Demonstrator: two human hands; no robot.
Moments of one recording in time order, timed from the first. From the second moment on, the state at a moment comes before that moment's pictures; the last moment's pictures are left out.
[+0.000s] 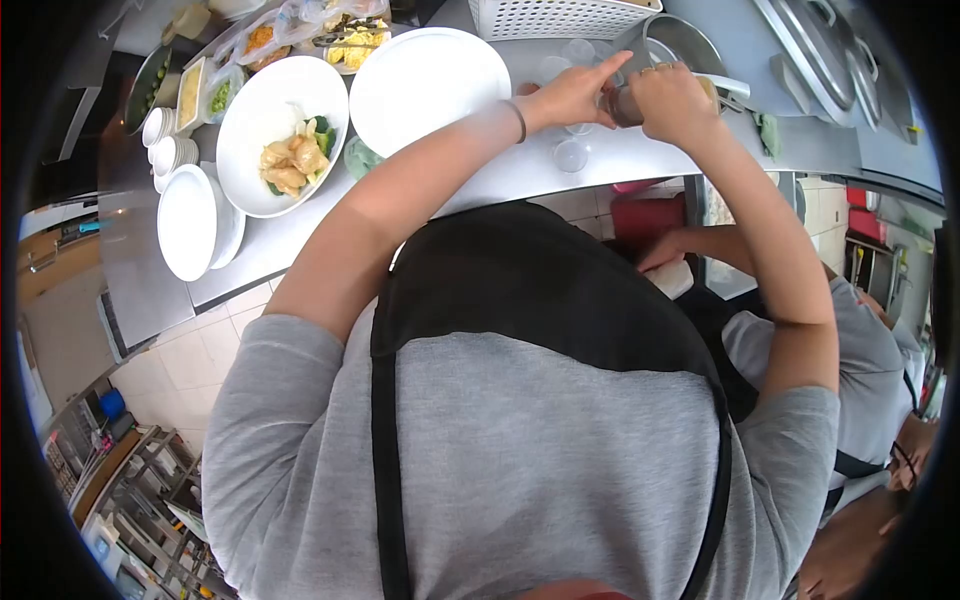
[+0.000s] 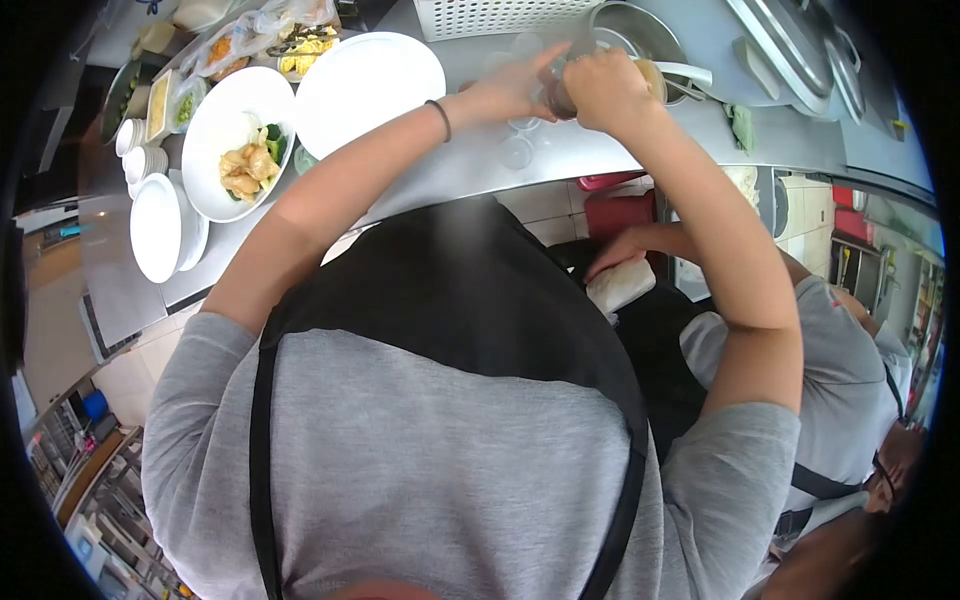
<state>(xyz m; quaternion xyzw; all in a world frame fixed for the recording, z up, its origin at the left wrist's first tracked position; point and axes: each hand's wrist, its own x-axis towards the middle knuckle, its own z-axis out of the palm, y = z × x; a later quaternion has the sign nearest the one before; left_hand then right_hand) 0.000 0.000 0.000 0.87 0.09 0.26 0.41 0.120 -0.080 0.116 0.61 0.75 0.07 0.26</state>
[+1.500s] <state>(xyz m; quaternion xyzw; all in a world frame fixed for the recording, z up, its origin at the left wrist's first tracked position) 0.034 0.014 0.031 0.91 0.07 0.08 0.39 0.165 -0.103 0.097 0.74 0.64 -0.12 0.14</state>
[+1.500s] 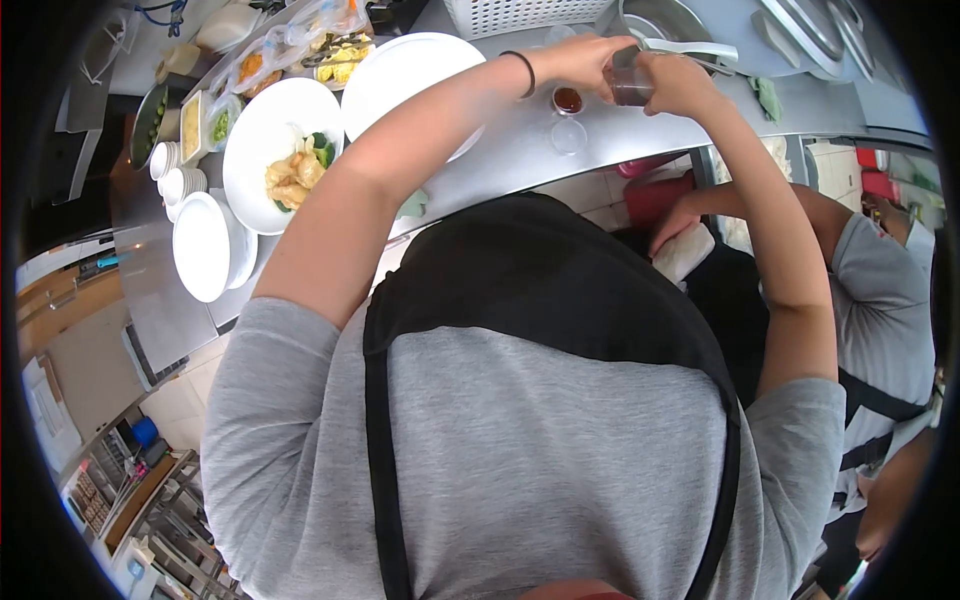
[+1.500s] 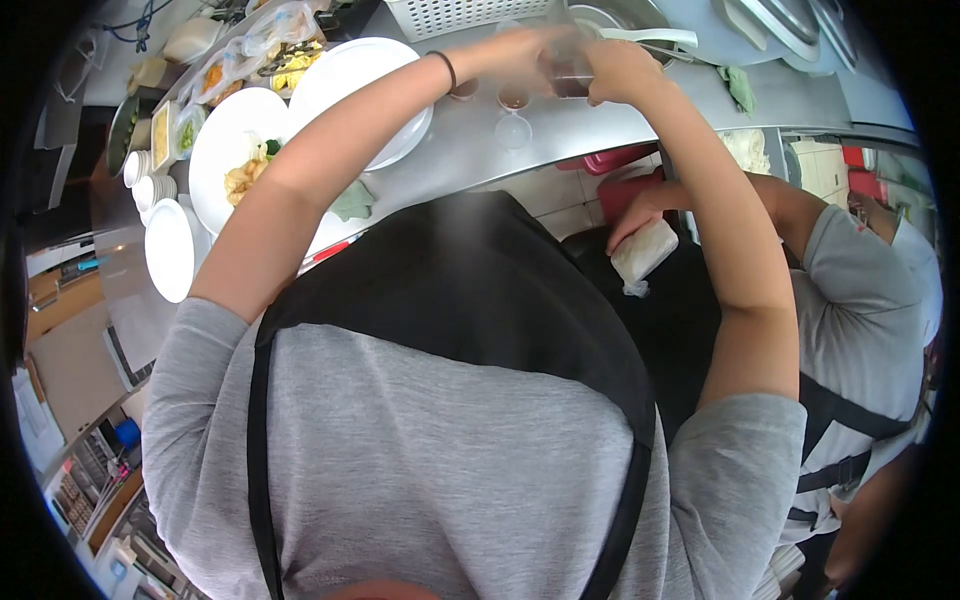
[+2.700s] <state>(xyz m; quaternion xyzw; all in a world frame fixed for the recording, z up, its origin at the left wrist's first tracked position) 0.053 0.048 0.027 0.78 0.07 0.27 0.55 0.099 -0.019 0.164 0.60 0.65 0.08 0.45</state>
